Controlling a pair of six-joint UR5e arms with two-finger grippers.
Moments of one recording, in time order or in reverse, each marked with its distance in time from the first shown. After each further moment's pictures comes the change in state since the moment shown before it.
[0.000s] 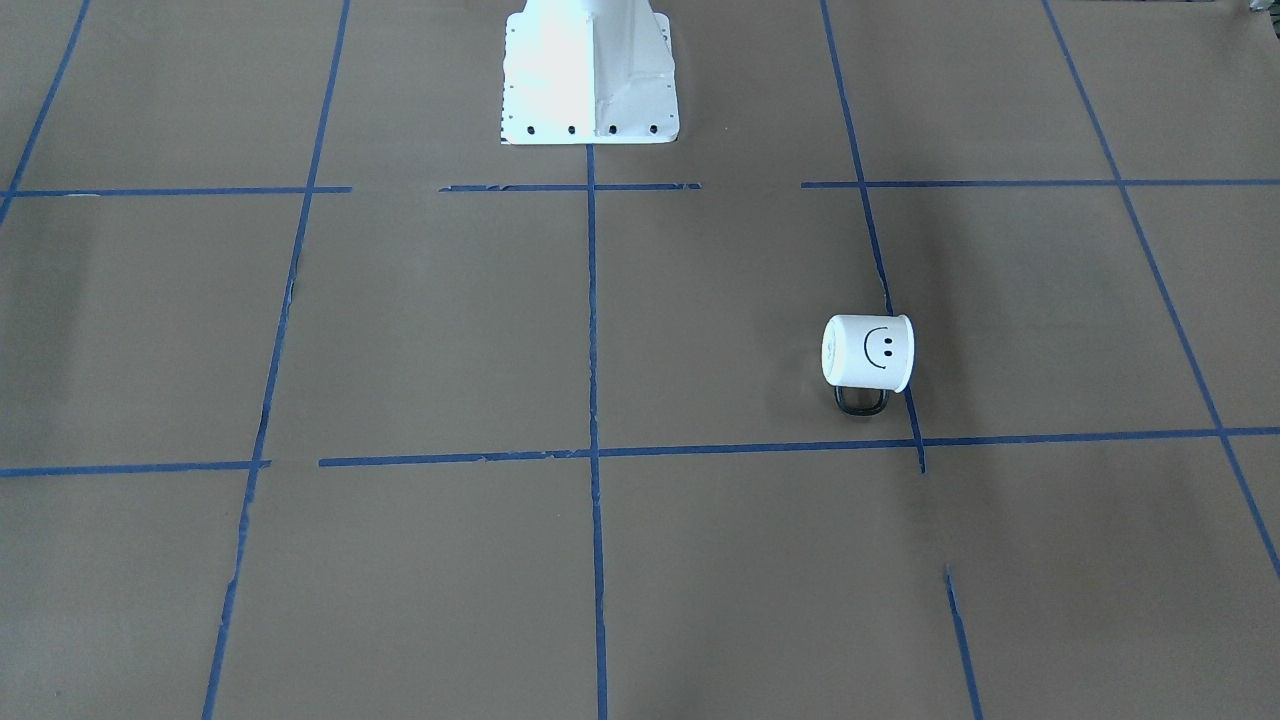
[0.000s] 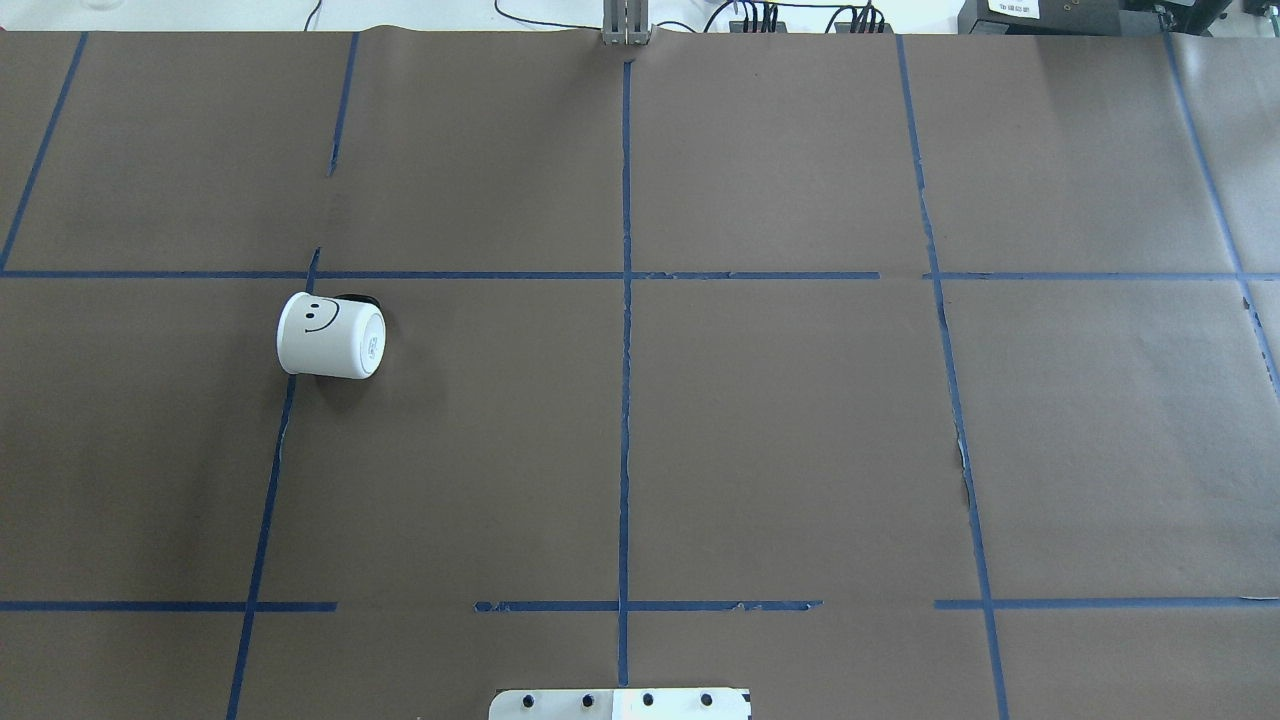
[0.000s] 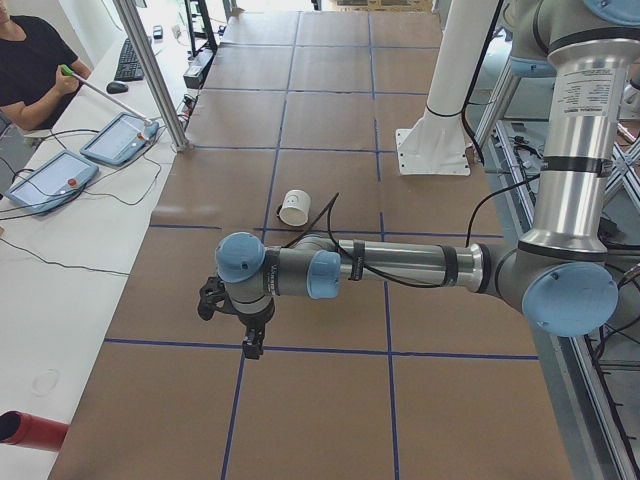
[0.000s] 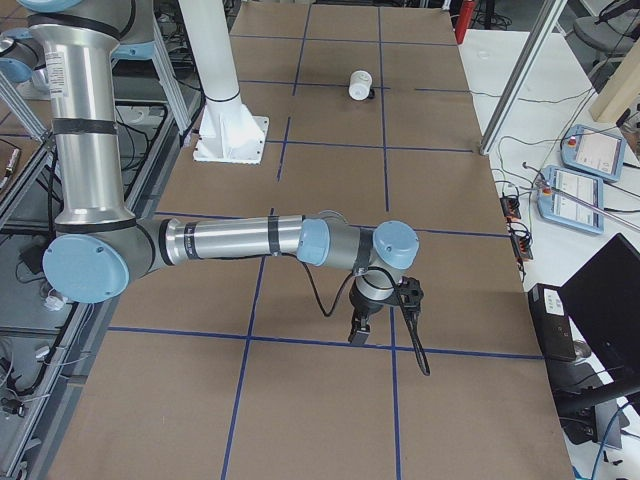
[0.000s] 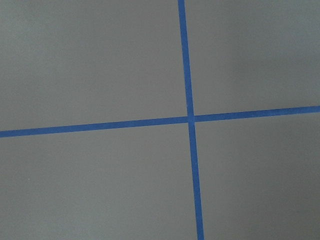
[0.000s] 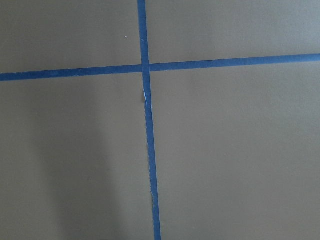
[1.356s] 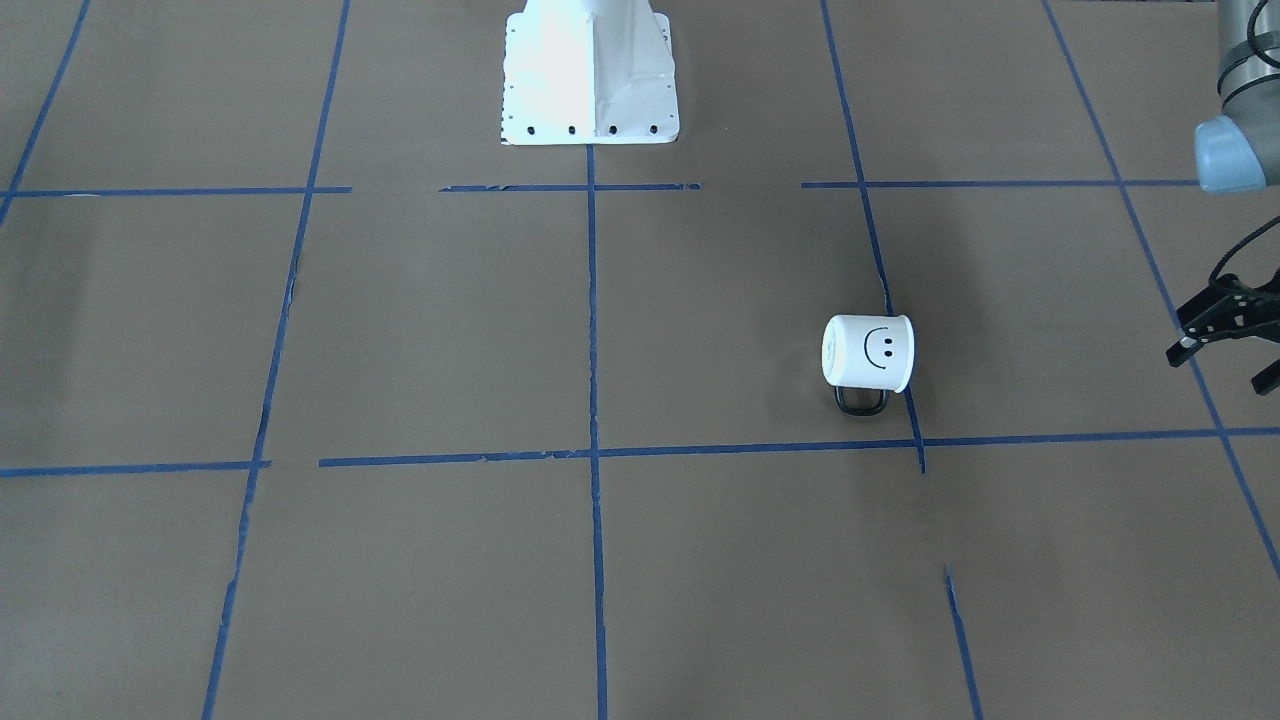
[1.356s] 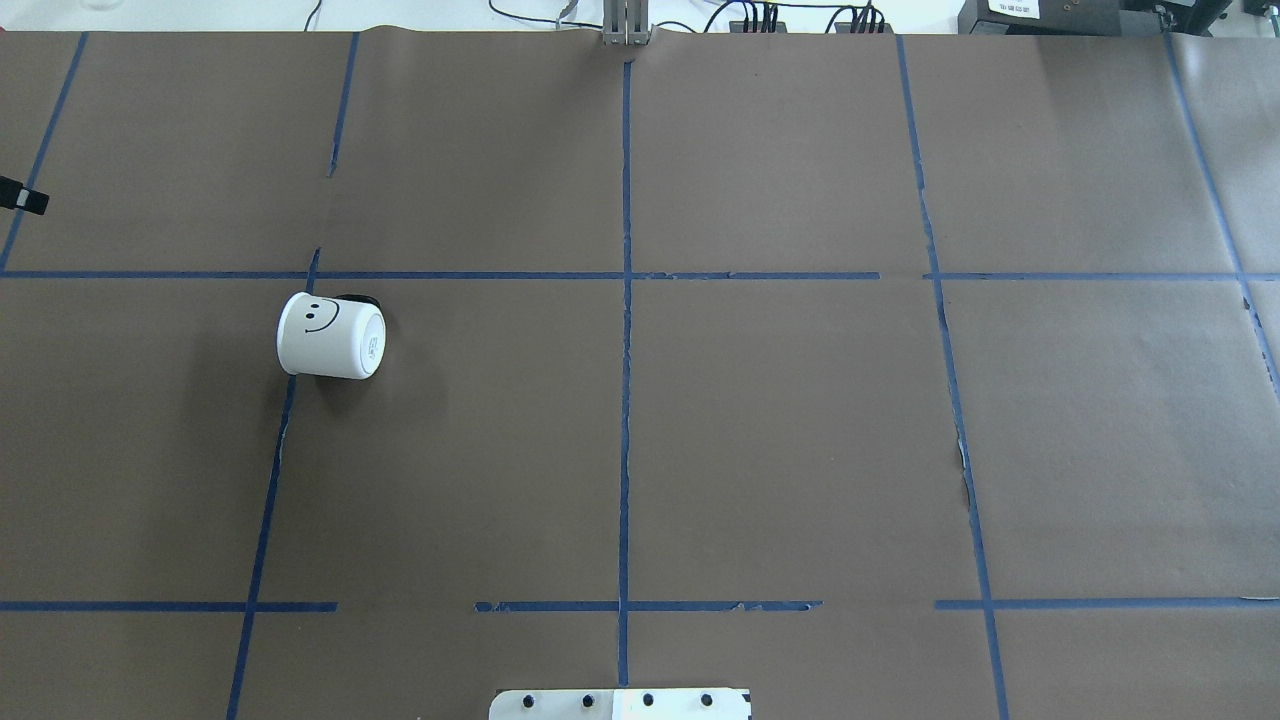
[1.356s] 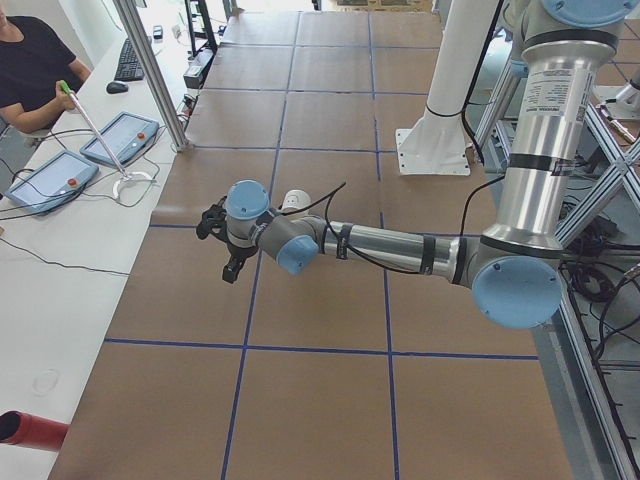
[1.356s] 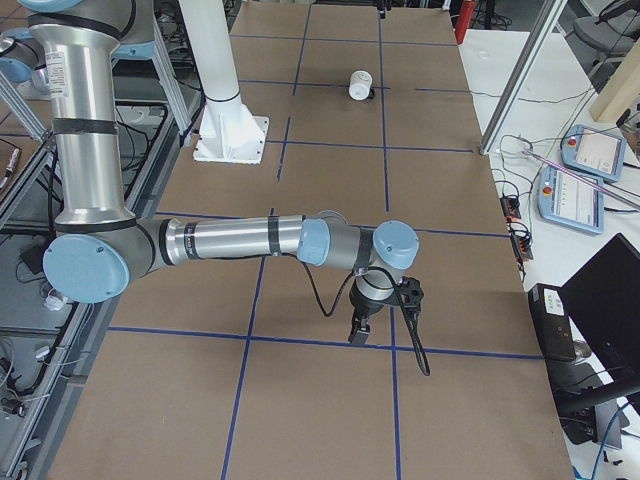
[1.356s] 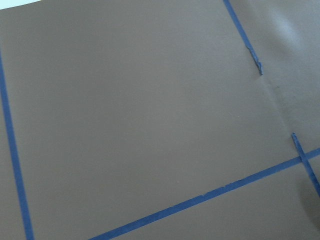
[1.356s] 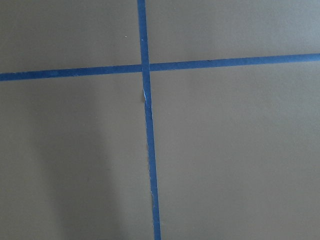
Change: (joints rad) left arm 0.289 -0.076 0.037 -0.670 0.001 -0.428; right arm 0.000 0.000 0.000 0.000 0.000 0.000
